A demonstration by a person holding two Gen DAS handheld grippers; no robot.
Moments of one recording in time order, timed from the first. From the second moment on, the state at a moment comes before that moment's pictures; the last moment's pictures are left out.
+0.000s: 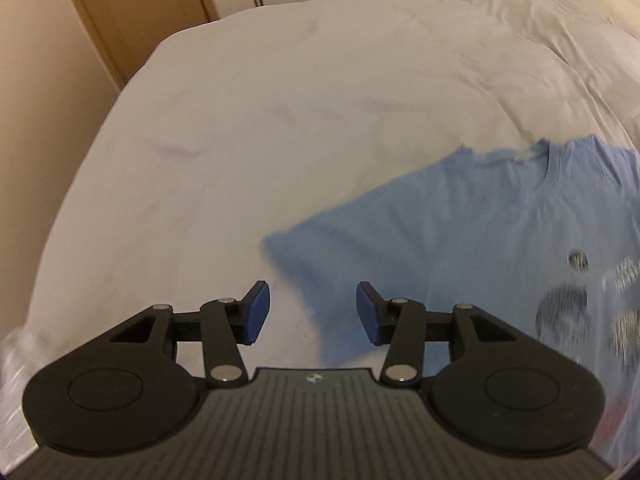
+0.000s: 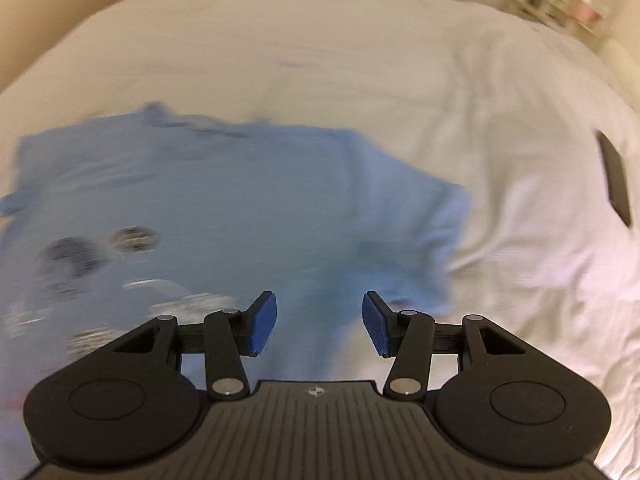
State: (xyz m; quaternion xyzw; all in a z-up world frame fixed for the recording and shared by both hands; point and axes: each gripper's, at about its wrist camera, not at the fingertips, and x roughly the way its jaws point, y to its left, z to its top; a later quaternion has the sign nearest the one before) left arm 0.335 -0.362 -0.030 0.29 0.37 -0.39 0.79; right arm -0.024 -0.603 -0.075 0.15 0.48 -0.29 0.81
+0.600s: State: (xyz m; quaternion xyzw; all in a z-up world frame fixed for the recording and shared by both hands) left arm 0.368 -0.280 0.012 0.38 0.29 -0.50 0.73; right arm 0.147 -0.360 -0.007 0.04 0.45 -0.14 0.88
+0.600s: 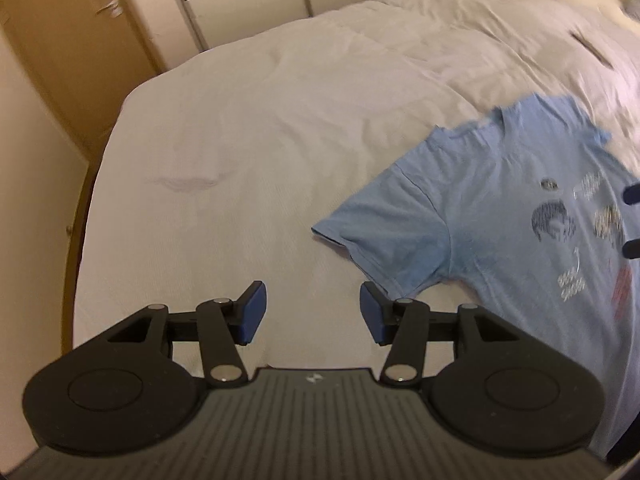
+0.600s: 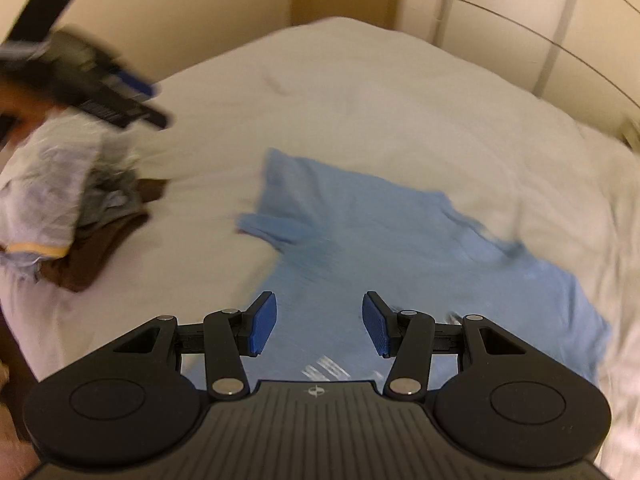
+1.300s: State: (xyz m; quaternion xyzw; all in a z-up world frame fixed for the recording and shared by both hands) left arm 0.399 -0.347 -0.132 0.70 -0.07 -0.63 0.32; right arm 0.275 -0.324 -0.079 -0.02 0.48 -0.14 0.86
